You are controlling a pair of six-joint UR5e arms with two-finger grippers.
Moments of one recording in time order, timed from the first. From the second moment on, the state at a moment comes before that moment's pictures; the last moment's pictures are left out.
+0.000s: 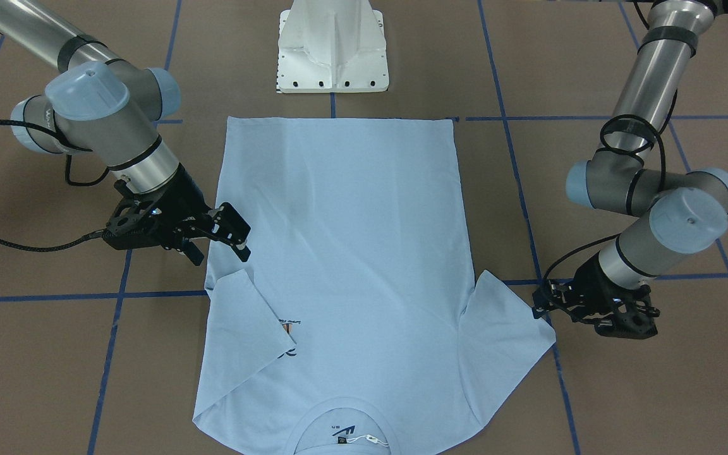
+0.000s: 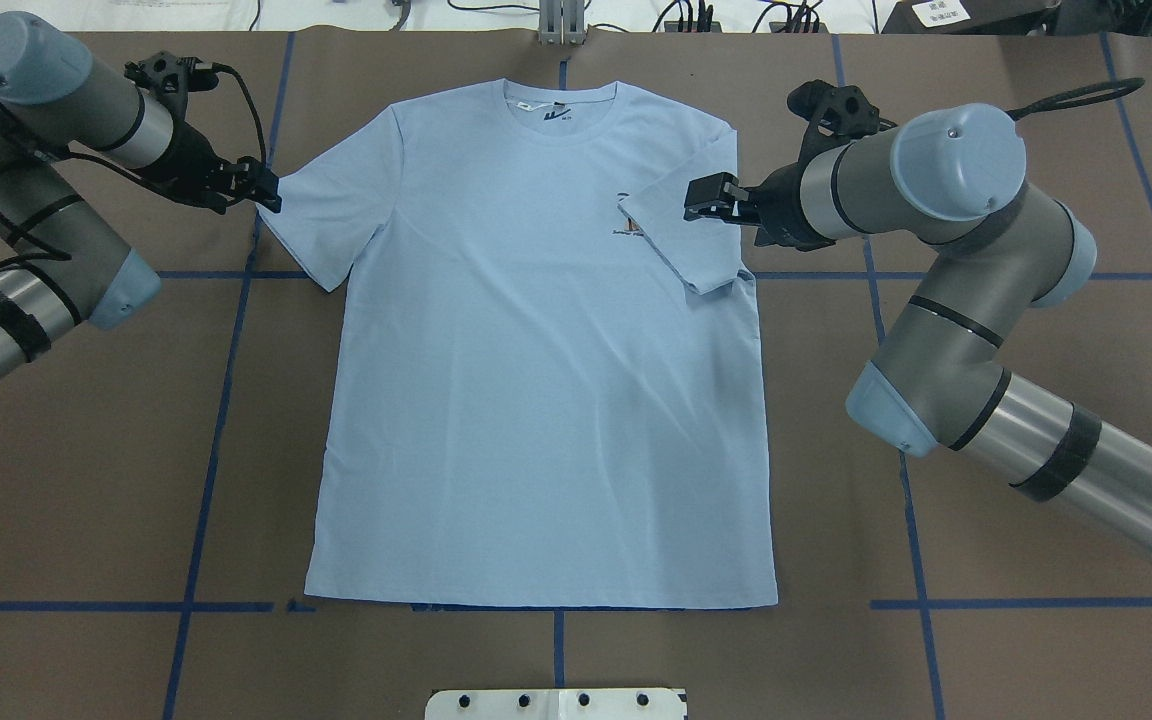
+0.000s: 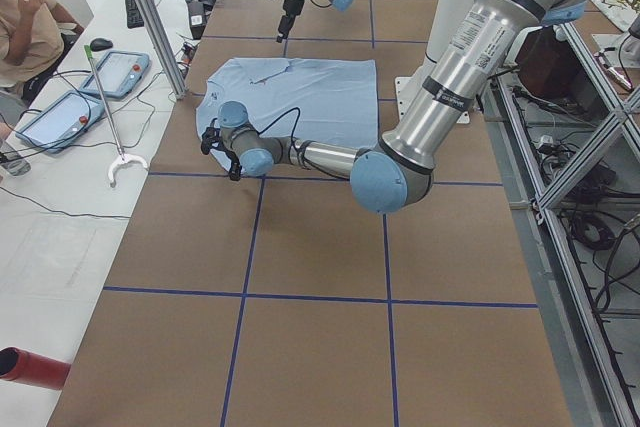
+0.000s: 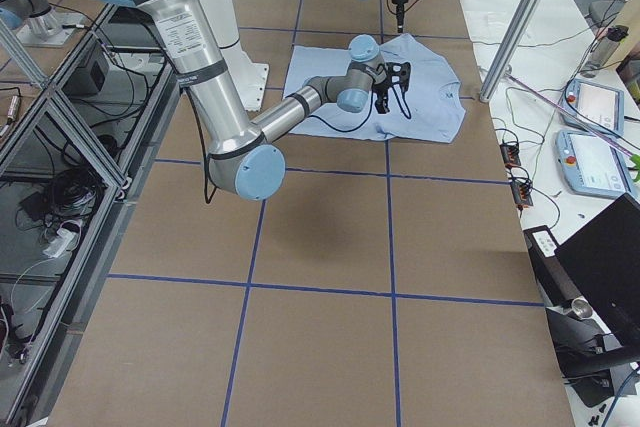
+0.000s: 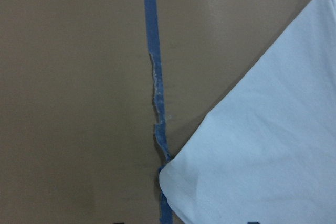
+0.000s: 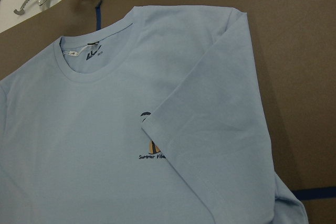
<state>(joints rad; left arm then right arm) -0.98 -2.14 -1.08 -2.34 -2.19 -0.88 0.76 -1.10 1.60 -0.92 1.88 1.39</state>
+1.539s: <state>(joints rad) -0.97 -2.21 -0.95 -2.44 -2.12 -0.89 0.76 -1.10 1.61 -0.92 1.87 1.38</state>
